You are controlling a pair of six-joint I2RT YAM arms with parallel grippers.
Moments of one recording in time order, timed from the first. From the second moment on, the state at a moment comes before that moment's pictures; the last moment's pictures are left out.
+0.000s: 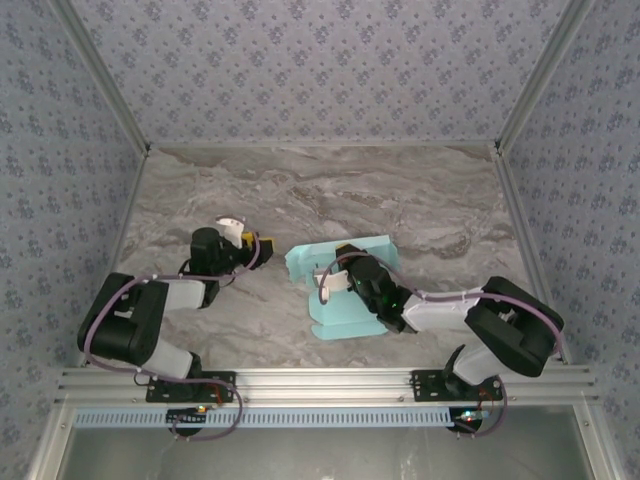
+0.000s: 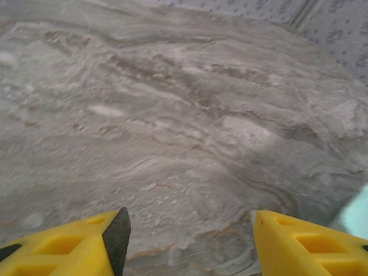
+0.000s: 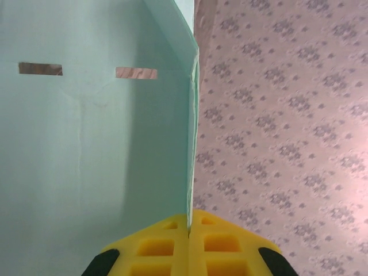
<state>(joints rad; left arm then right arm) -0.24 1.50 0.39 0.71 0.45 -0.23 0.91 1.47 0.47 0.69 0.44 -1.49</state>
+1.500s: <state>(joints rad) -0.47 1.59 0.41 0.74 0.68 -0.08 0.89 1.59 0.44 0.90 0.43 -1.44</state>
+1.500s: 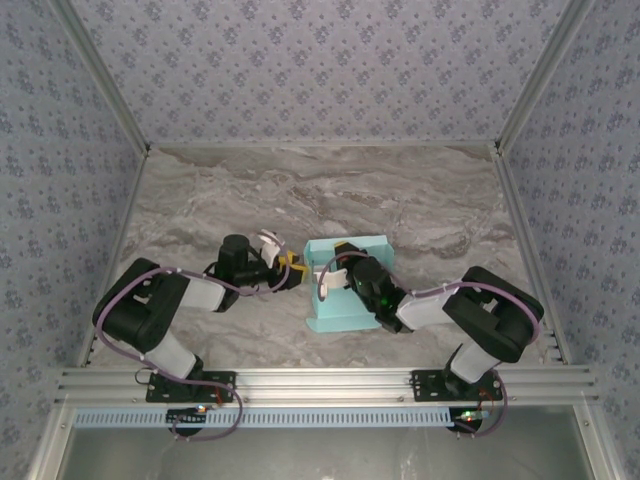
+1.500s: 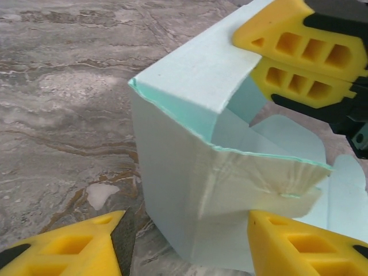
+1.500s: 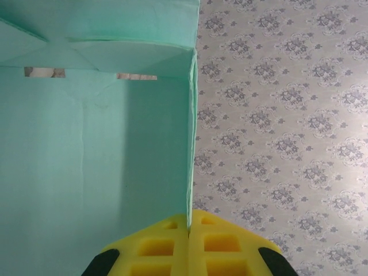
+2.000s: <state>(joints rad) -0.49 1.66 0.51 0.67 0.69 -0.02 0.89 1.59 0.44 0.90 0.46 -1.42</state>
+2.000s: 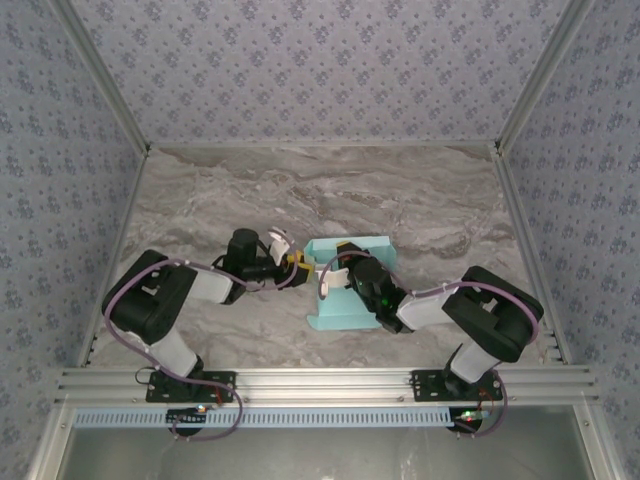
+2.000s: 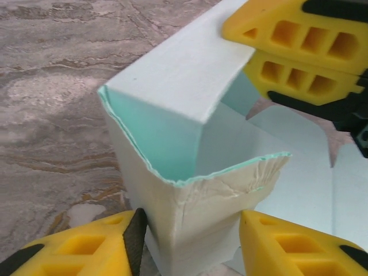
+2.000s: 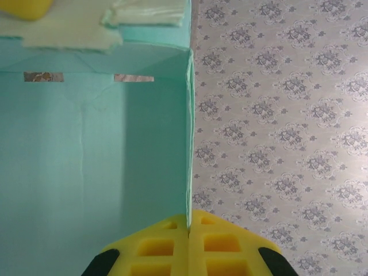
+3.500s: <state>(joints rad) -0.69 1.70 0.48 0.79 0.17 0.08 1.00 1.64 0.47 0.92 0.67 -1.27</state>
